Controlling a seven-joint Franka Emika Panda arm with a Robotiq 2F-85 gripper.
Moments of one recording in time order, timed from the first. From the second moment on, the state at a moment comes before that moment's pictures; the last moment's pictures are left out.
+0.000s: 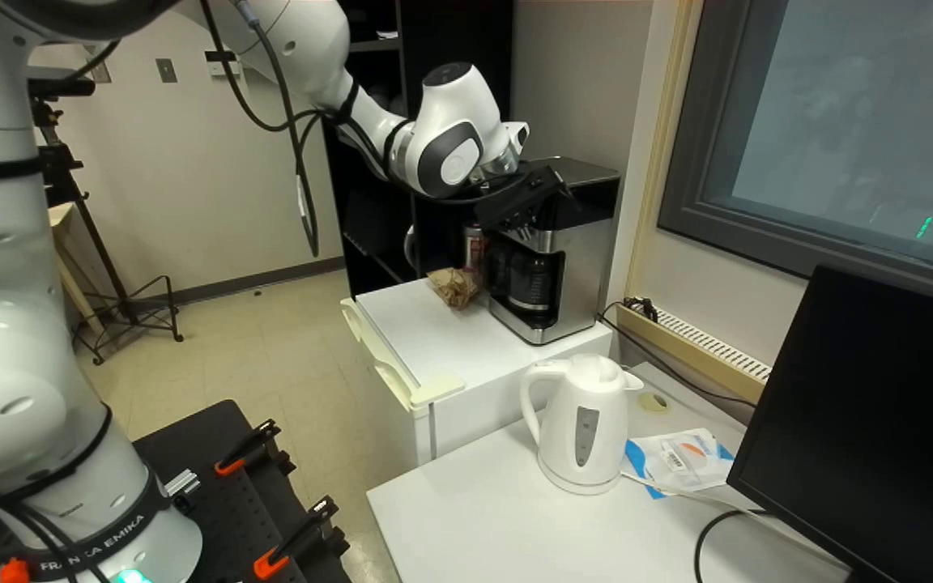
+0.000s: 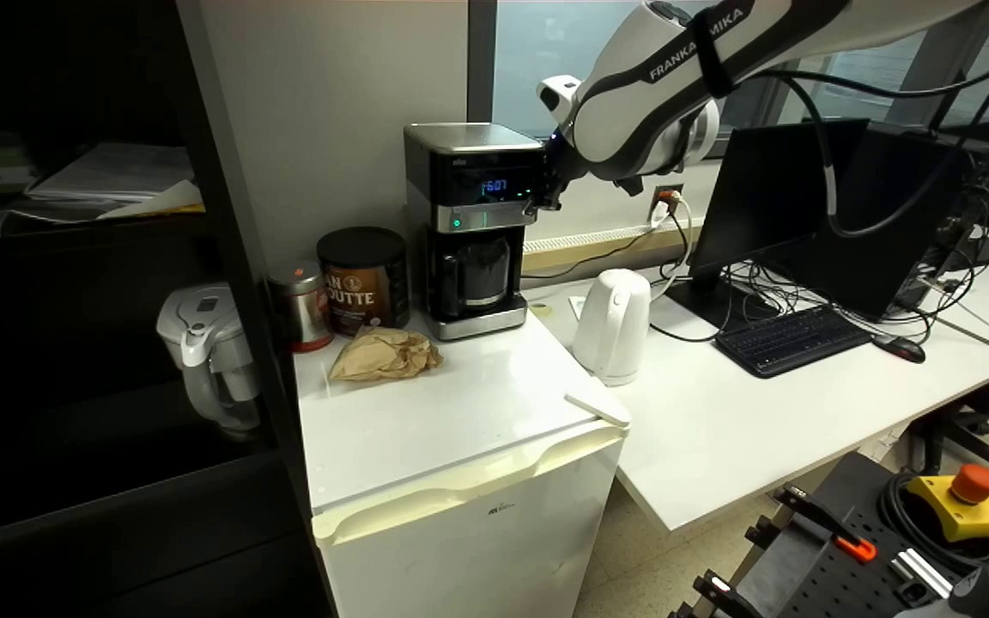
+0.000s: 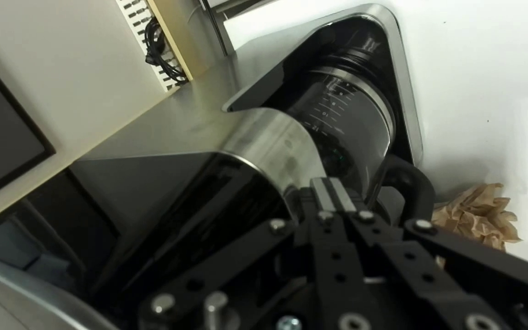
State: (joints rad) arm -0.01 0.24 0.02 -2.06 0.01 2.91 -1.04
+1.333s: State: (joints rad) arm -0.05 0.17 0.12 -2.13 0.02 2.89 -1.11
